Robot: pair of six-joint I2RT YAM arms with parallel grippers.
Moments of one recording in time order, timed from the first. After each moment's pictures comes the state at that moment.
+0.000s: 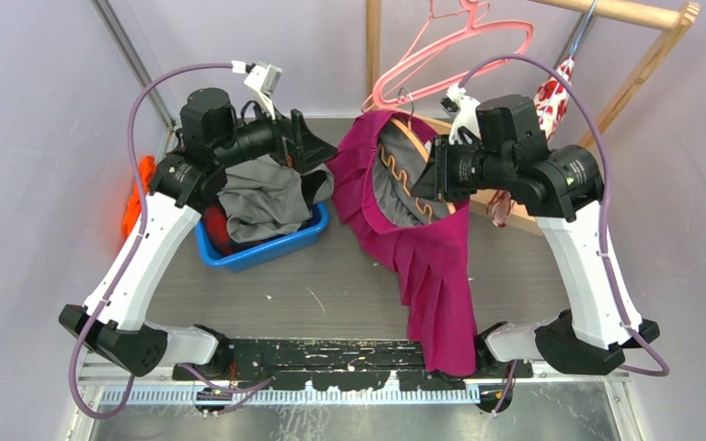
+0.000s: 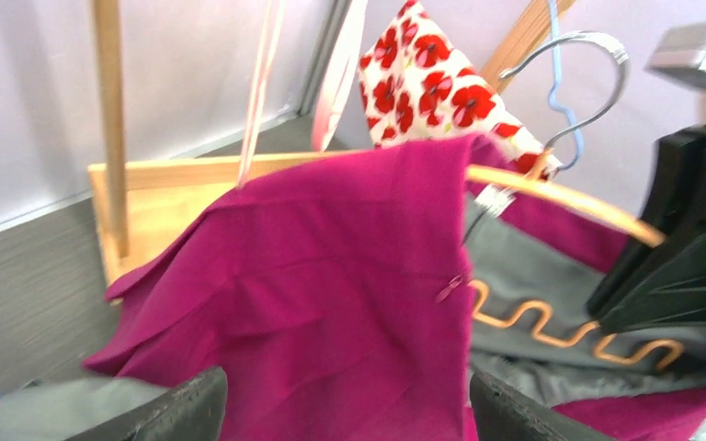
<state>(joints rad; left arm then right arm) -0.44 1.32 1.61 -0.46 0.52 -0.24 0.50 1.33 2.01 -1.34 -0.25 0.37</state>
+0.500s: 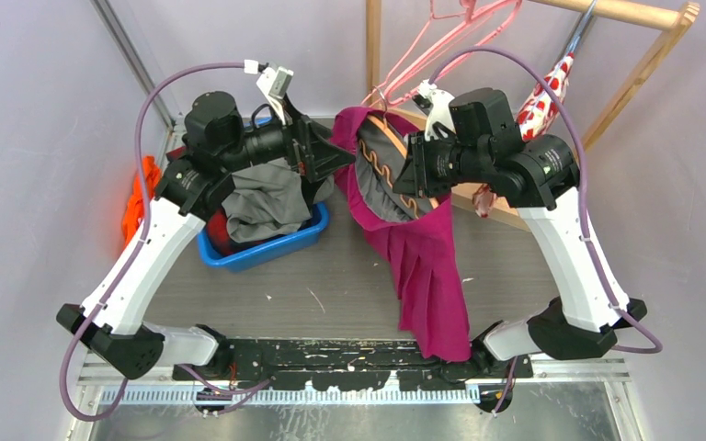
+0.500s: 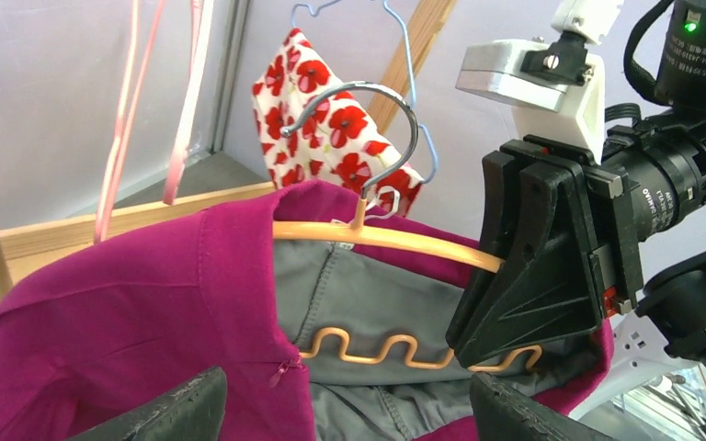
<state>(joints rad) -0.53 1.31 1.60 -0.33 0.62 -0.32 0.61 1.41 2.07 -1.31 -0.21 0.33</state>
